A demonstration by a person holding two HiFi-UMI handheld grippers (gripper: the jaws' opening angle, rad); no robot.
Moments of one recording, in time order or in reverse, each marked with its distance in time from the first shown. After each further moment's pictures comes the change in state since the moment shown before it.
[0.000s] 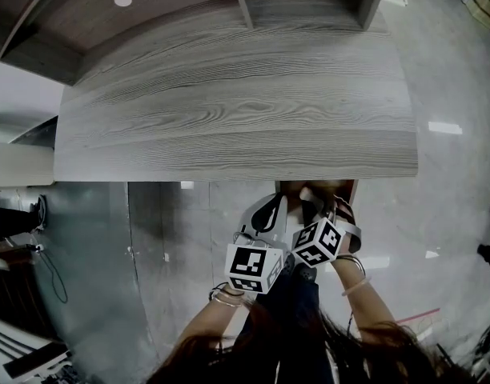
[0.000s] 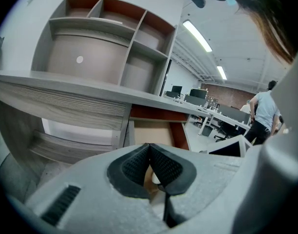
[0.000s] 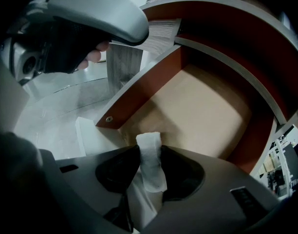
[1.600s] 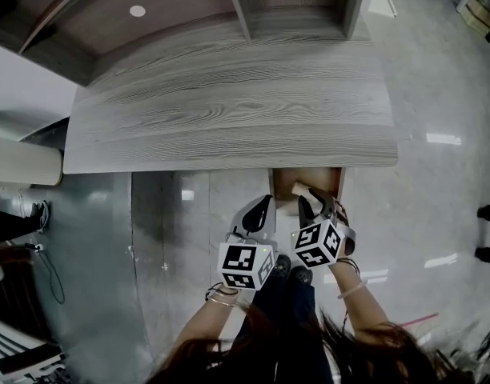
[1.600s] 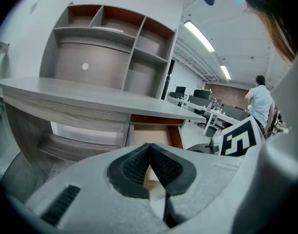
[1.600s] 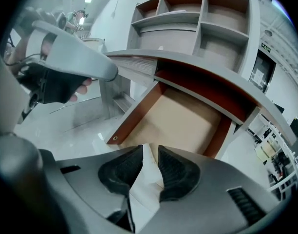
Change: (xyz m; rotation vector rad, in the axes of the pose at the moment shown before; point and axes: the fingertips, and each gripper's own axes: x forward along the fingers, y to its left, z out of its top) left arm -0.036 -0.014 0.007 -0.007 -0.007 0.060; right arm -0.061 -0.014 0.015 0.147 -0.147 -0.063
